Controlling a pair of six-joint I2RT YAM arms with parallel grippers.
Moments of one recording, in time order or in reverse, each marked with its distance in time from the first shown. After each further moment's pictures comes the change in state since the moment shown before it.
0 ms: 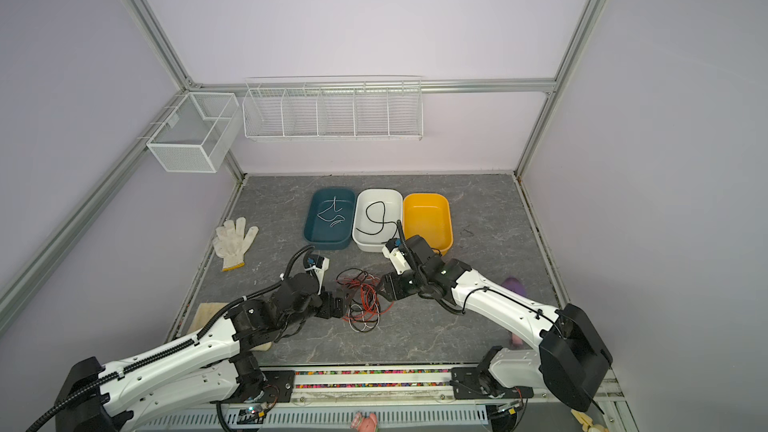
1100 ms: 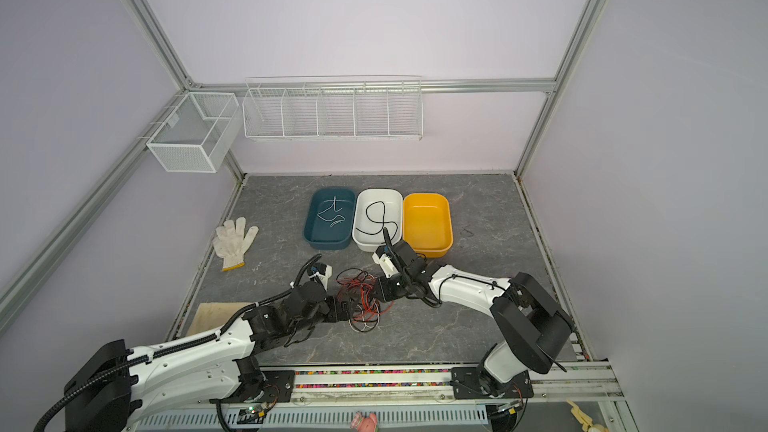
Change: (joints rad) left arm -0.024 0.128 -0.115 0.213 0.024 -0.156; right arm 0.018 0.241 -0.017 0.204 -0.049 0.046
